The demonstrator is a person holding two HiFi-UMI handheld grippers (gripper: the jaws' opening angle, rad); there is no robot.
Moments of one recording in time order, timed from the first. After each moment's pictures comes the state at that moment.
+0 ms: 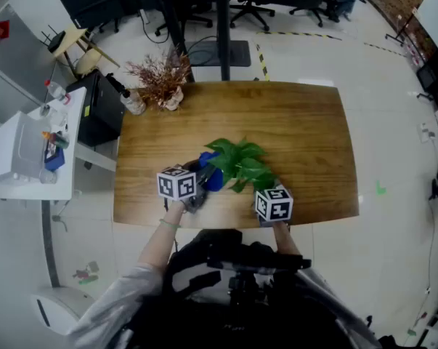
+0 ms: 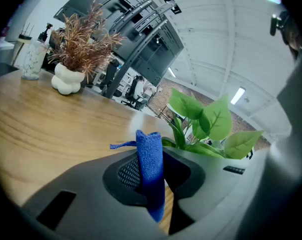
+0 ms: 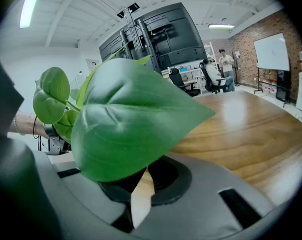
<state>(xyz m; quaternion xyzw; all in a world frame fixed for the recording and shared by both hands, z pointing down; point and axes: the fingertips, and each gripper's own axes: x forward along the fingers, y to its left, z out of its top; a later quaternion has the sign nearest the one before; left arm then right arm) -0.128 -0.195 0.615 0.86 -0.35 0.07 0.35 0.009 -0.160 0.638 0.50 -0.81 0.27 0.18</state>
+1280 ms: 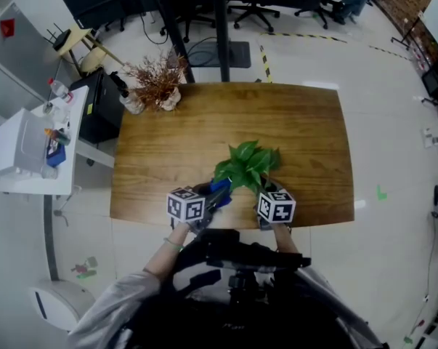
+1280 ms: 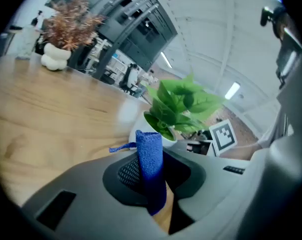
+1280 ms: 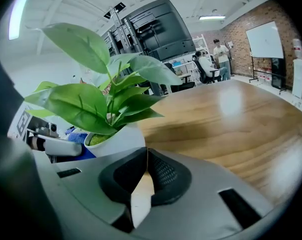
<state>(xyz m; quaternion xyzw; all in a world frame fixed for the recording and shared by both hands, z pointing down) -0.064 -0.117 0.633 0.87 -0.31 0.10 0.38 0.051 -0.153 0.657 0.50 -0.79 0.32 0.17</state>
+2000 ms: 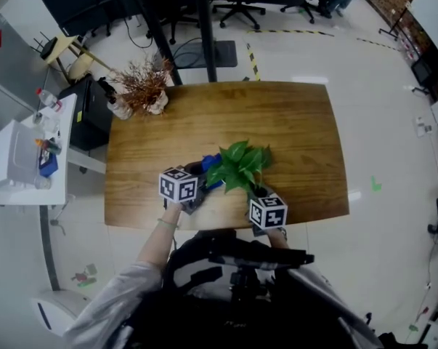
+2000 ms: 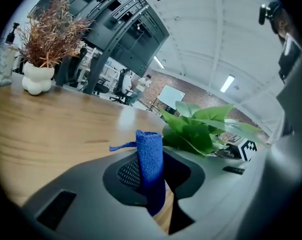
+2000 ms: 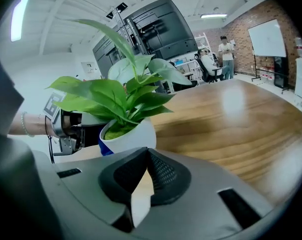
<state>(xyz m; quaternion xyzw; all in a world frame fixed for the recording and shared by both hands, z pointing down) -0.064 -0.188 0.615 0.89 -0.30 0.12 0.31 0.041 -0.130 0.645 0.49 -0.79 0.32 0.17</state>
